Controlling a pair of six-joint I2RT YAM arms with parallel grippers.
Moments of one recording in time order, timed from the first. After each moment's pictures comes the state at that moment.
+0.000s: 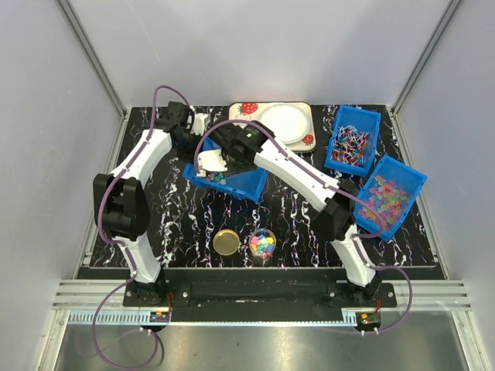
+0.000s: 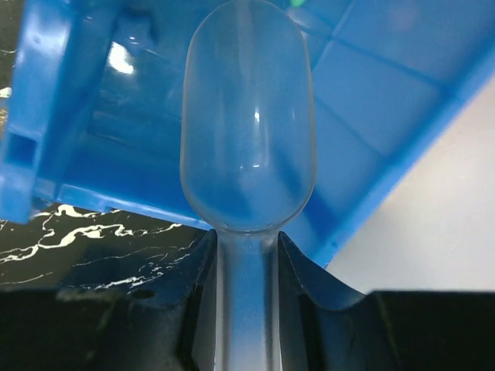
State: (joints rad) left arm -0.19 1.82 1.58 -0.86 0.26 0.08; right arm 0.91 2.19 2.39 -1.32 0.24 -0.97
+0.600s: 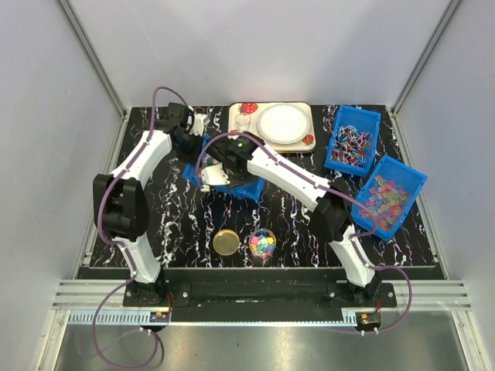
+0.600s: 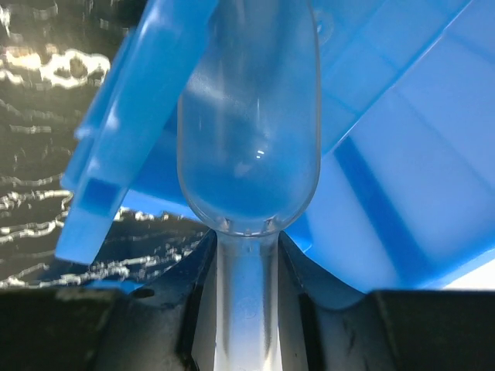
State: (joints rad) left arm -0.19 1.82 1.56 -0.84 0.23 0.05; right arm 0.94 2.22 2.25 -1.33 0.29 -0.99
